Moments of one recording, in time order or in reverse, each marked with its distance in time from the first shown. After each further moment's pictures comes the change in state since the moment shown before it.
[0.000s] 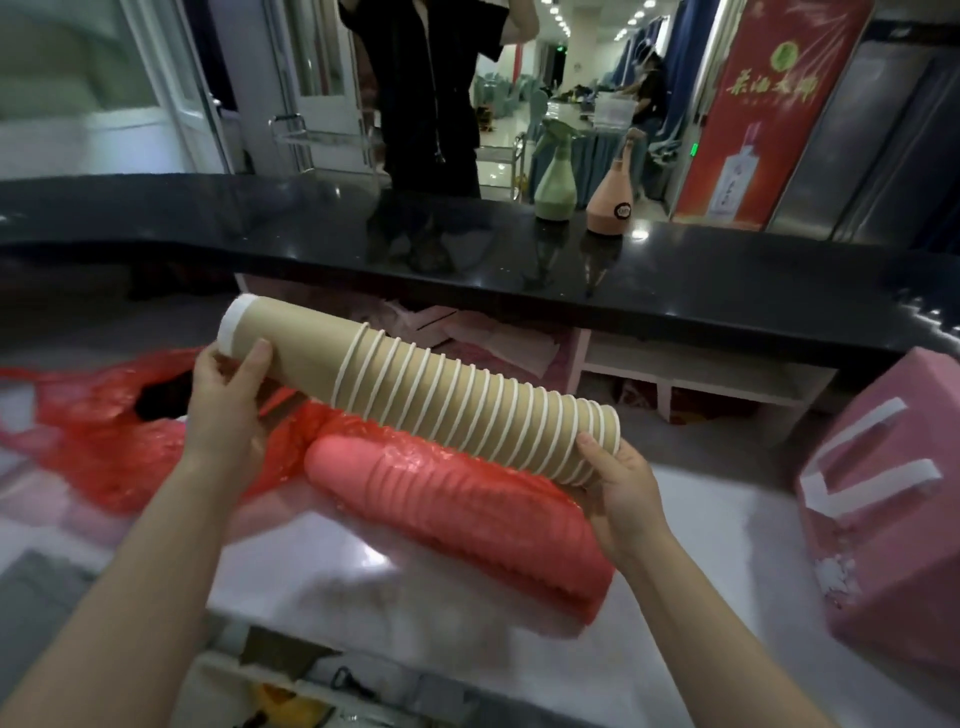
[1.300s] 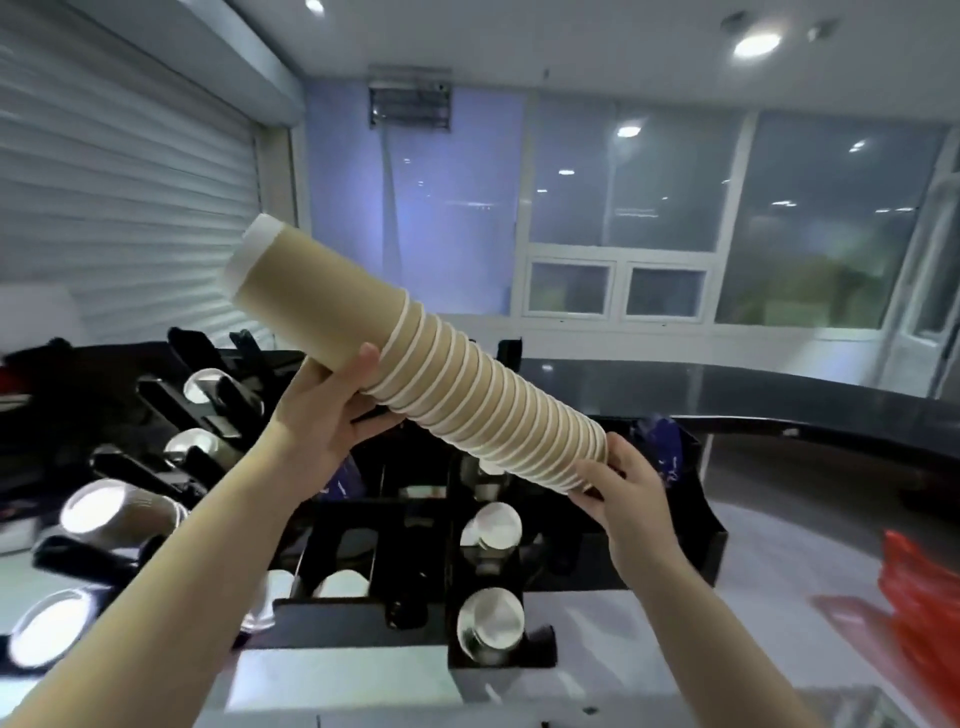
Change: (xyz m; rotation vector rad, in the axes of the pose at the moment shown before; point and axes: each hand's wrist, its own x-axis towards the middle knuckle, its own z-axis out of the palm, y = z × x) left_hand -0.414 0.447 -0.499 0.269 0.637 0.630; right_hand -0.424 0.119 0.602 -0.012 -1.258 0.020
